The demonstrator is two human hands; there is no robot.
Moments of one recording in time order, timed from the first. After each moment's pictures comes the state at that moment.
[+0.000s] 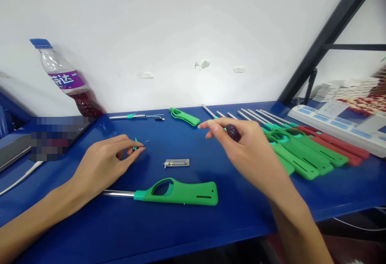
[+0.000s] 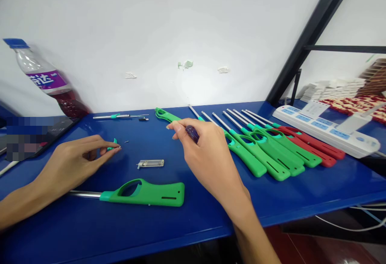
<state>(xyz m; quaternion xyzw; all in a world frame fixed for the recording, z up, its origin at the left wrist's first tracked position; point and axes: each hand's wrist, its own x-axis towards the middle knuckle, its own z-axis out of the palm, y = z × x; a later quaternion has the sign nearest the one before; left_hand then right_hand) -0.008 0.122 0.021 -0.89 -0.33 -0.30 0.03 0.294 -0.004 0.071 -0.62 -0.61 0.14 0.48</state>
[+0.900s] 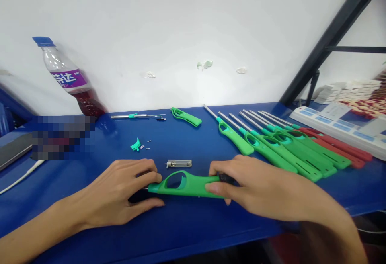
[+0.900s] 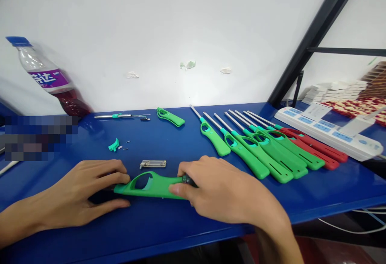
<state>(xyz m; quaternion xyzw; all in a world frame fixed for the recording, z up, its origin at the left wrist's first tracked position) 0.003 0.084 0.026 -0.98 -0.11 -0.17 -0.03 0.305 -0.030 0.072 -0.61 -0.74 0.26 0.09</state>
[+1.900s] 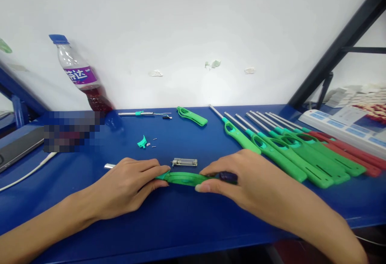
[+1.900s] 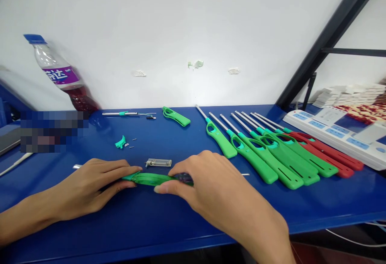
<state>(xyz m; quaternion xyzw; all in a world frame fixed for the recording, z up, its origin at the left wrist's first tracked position) 0.003 0.082 0.019 -0.97 -0.13 -0.20 0.00 0.291 -0.030 0.063 -0.62 -0.74 0.19 0.19</state>
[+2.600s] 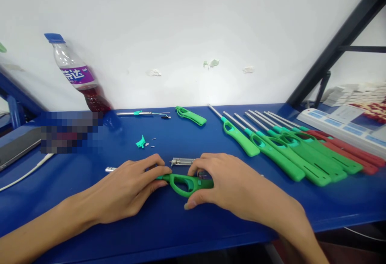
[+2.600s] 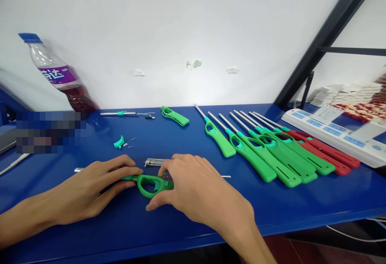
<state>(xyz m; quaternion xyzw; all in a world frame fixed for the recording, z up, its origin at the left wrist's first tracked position) 0.004 0.078 0.022 -0.97 -0.16 -0.15 -0.07 0.269 -0.016 0.061 -0.60 -0.73 0.28 0.15</state>
